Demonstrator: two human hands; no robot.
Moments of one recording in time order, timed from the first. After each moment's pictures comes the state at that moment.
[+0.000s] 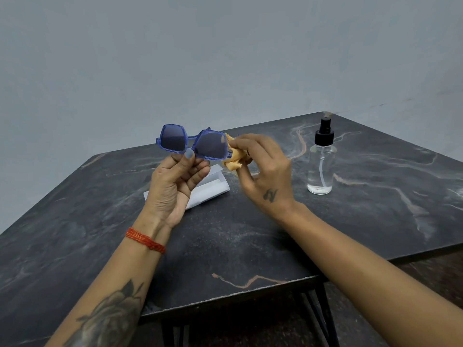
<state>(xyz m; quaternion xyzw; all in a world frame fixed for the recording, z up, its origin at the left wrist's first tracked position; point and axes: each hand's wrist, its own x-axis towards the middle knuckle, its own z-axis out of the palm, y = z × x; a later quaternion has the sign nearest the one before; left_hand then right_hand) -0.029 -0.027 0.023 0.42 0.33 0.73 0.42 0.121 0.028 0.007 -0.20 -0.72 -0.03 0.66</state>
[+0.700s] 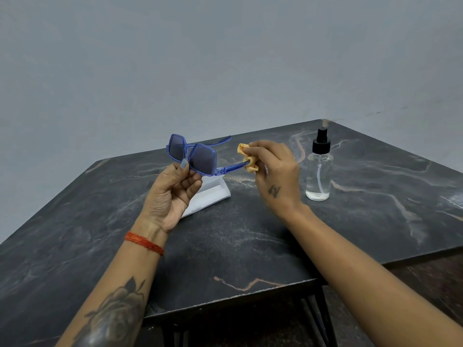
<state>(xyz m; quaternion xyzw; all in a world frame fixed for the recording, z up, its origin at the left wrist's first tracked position) -0.042 -0.029 0.023 0.39 0.30 0.71 0.50 0.134 0.043 0.006 -0.29 -0.71 -0.04 0.63</state>
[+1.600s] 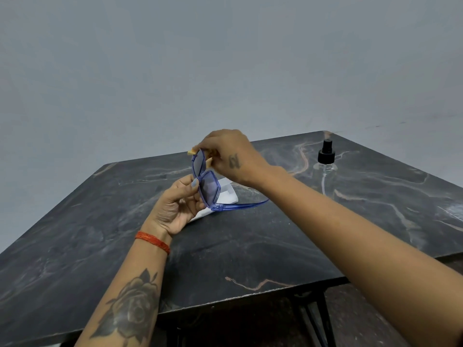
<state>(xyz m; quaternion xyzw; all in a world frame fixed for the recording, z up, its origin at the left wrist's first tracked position) -0.061 -0.036 0.019 0.48 0.28 0.61 0.56 0.077 0.032 0.086 -0.21 -0.90 0.01 0.37</state>
